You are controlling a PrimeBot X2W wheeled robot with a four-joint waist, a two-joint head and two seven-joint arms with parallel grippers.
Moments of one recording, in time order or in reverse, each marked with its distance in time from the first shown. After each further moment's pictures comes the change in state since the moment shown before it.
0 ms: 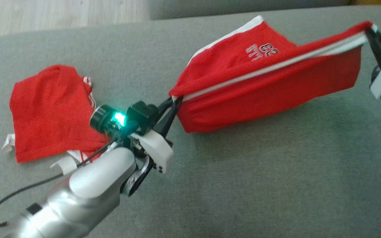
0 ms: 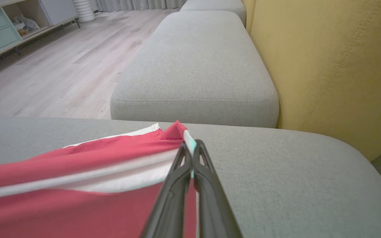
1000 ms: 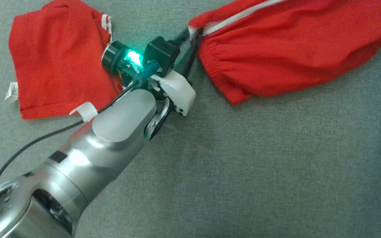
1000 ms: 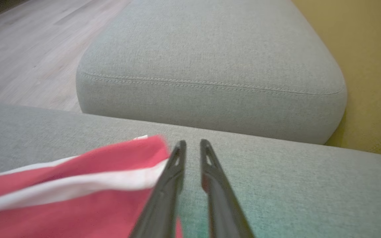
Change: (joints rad) left arm -0.280 -0.212 0.036 0.304 0.021 -0.044 -0.062; right arm -0.468 0.075 0.043 0.465 -0.210 0.000 -0.185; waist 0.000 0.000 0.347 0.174
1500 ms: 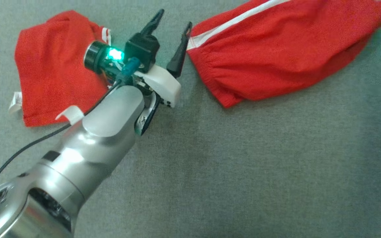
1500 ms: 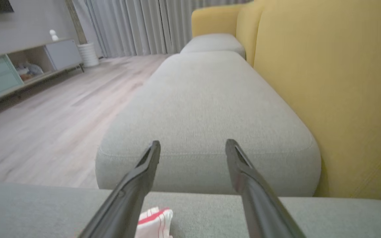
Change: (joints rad) left arm 0.001 -0.002 0.050 0.091 -0.004 0.017 -0.079; right arm -0.014 0.028 -0.010 0.039 0.098 0.000 -0.257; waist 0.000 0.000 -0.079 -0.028
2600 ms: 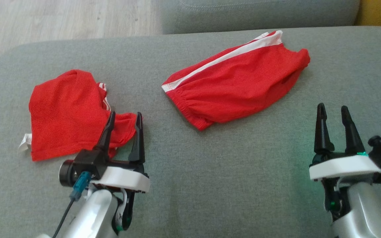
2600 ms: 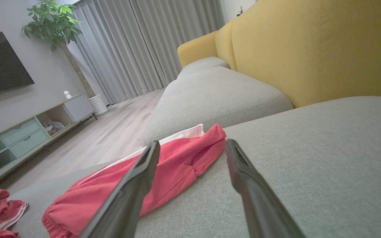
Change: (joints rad) left arm 0.767 0.004 0.618 -0.424 0.302 -0.019 -0.021; right arm 0.965 0.383 -0.346 -0.630 -0.166 0.000 -0.103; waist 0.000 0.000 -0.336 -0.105
